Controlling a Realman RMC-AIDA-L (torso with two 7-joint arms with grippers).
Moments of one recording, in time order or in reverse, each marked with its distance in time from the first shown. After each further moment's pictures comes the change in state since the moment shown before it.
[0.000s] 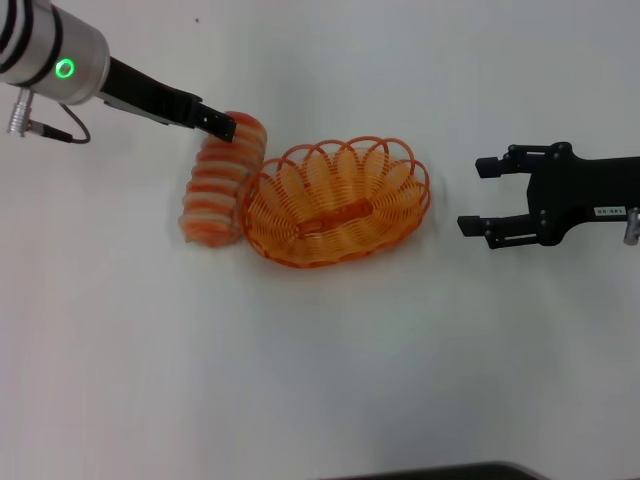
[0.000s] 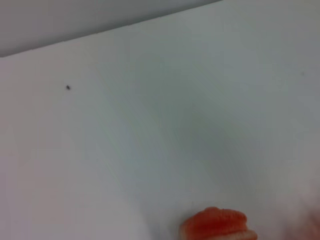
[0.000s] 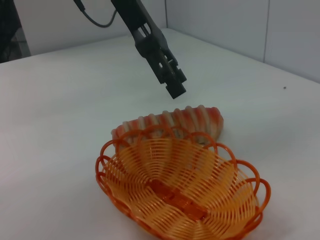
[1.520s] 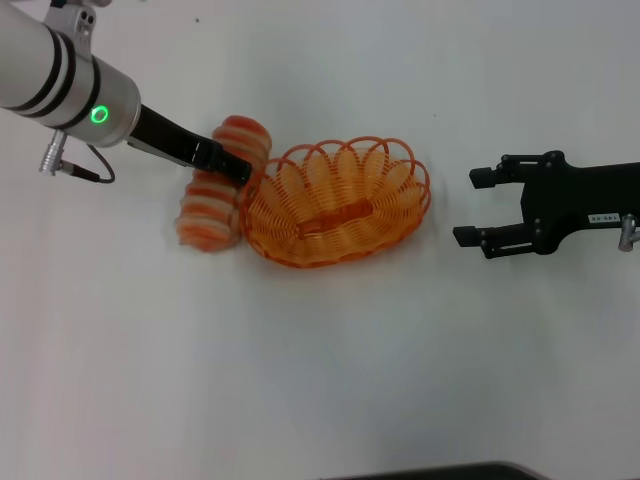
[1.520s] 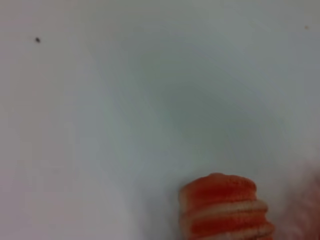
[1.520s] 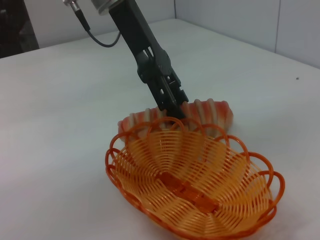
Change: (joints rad) left arm 0.000 -0.002 0.118 -0.142 -0.040 -0.104 -0.012; right arm 0.005 0.000 -0.023 0.006 -0.015 0.002 0.015
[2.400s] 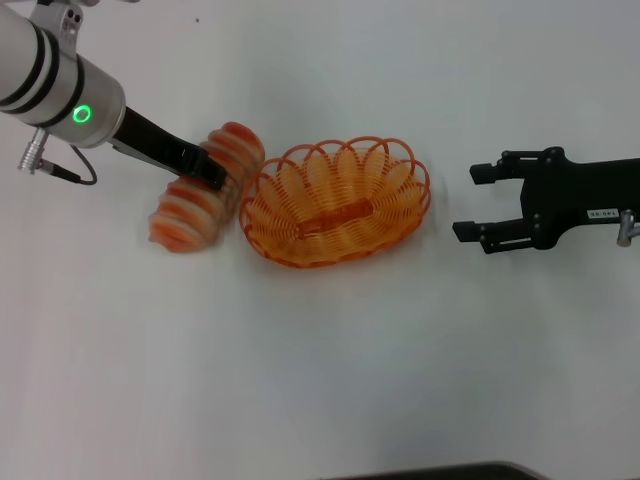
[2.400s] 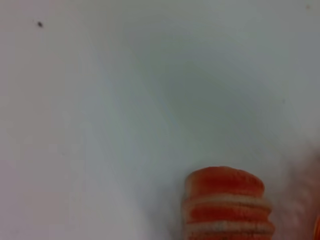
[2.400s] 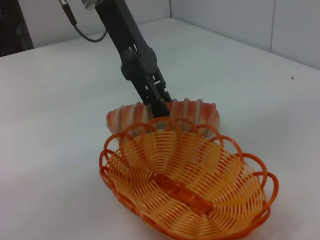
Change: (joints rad) left arm -0.005 0.024 0.001 0.006 0.009 0.061 0.011; right arm 0.005 0.000 -0.001 -0.002 0.000 0.011 0.011
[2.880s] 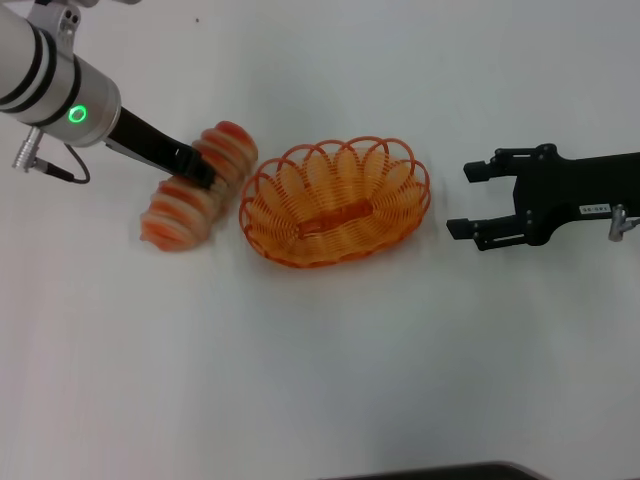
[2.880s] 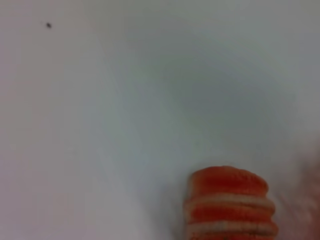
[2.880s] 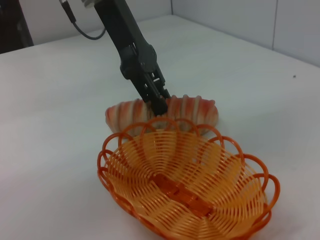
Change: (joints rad) left arm -0.002 0.000 0.000 0.000 0.027 -0.006 0.010; right arm 0.013 0.000 -0.026 0.001 0.000 0.019 0.023
